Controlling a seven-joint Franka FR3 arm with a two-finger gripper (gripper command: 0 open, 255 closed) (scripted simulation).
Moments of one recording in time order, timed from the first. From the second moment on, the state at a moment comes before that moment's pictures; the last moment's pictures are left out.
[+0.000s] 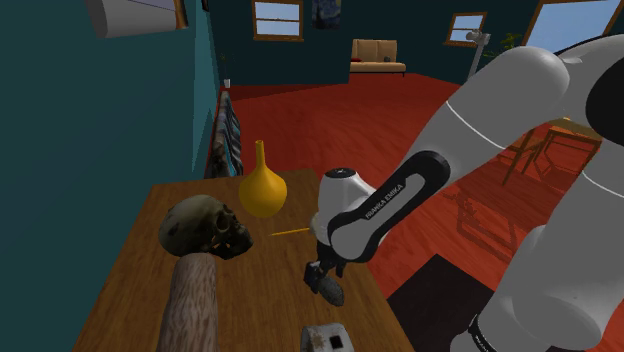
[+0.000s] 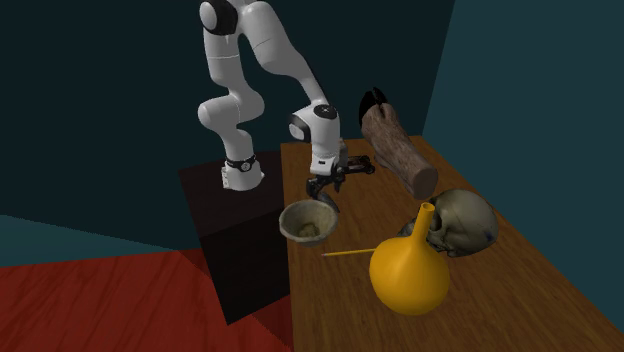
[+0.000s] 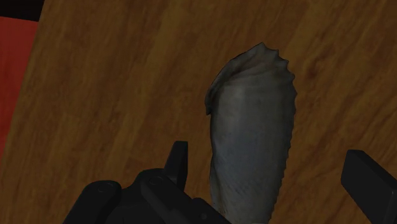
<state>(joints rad) 0.17 -0.02 0.32 -2.67 0.23 2.62 0.28</state>
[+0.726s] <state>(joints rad) 0.17 0.00 0.32 -2.67 0.22 2.64 0.28</state>
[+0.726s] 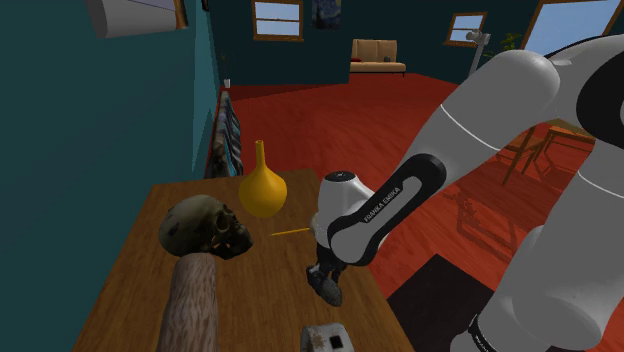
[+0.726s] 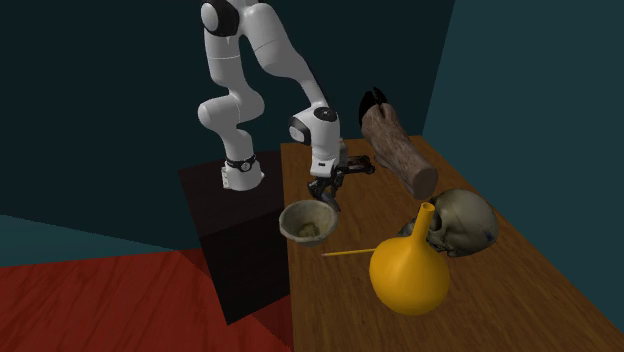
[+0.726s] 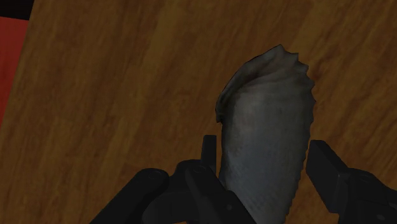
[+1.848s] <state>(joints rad) 0.17 -0.13 0.31 -2.66 0.24 2.49 0.27</state>
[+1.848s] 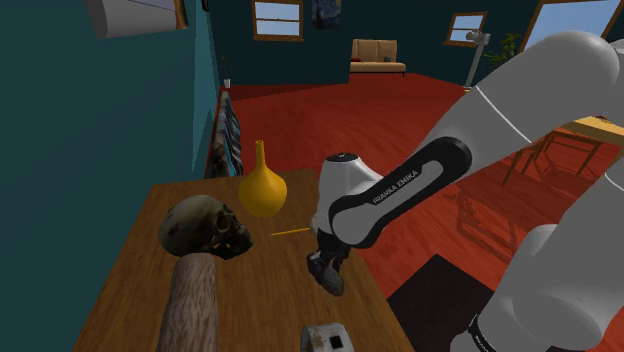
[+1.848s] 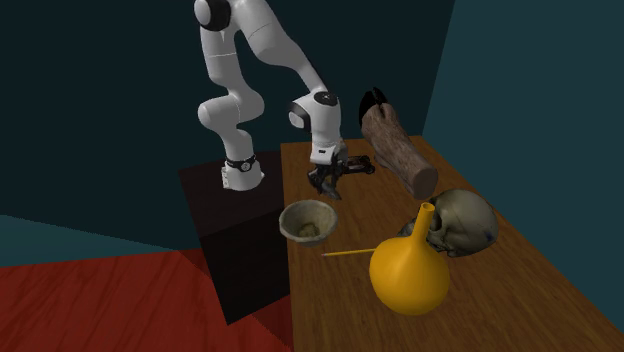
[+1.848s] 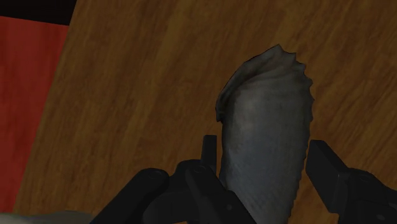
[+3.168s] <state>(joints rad) 0.17 -0.36 0.28 -2.55 0.24 2.17 0.28</state>
